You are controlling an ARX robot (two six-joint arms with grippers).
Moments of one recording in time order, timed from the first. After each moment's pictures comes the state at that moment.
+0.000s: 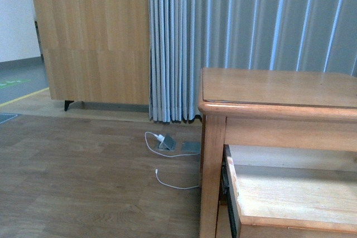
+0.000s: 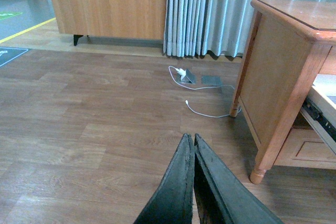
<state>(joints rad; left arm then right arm) 0.00 0.00 0.02 0.00 0.00 -0.01 -0.34 0.36 0.14 0.22 -0.33 0.01</state>
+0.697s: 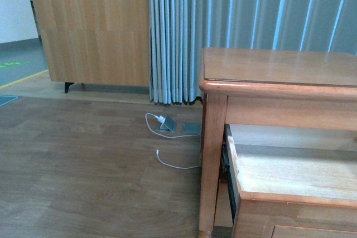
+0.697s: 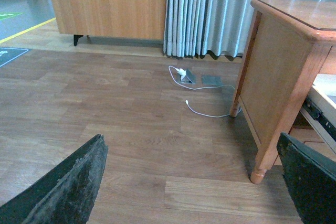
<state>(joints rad) 0.00 0.00 0.02 0.00 0.00 0.00 -0.14 1.14 0.43 -0.12 -0.43 -0.15</state>
